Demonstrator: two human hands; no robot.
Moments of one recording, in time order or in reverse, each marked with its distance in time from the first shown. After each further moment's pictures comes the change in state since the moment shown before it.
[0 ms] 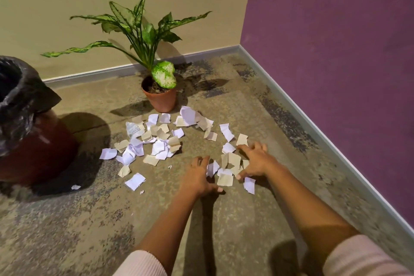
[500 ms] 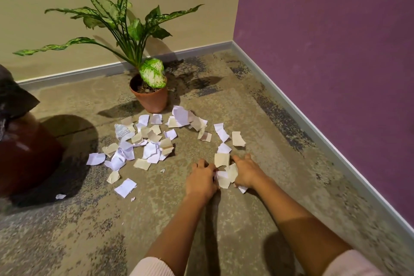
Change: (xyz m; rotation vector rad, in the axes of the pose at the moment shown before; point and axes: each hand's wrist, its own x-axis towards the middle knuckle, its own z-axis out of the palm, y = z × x) left_hand 0.009 0.017 0.019 0.088 0.150 0.041; right_hand 0.007 -0.024 0.038 0.068 -0.053 0.053
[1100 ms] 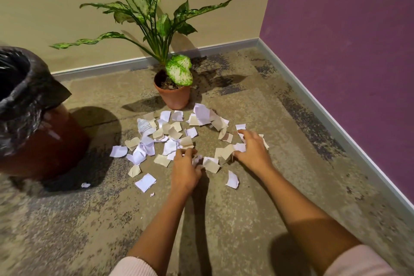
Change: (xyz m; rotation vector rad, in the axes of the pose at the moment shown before) left_hand 0.011 -0.073 -0.033 -0.359 0.308 -0.221; right_hand 0.044 -0.038 -0.020 0.348 0.403 -0.146
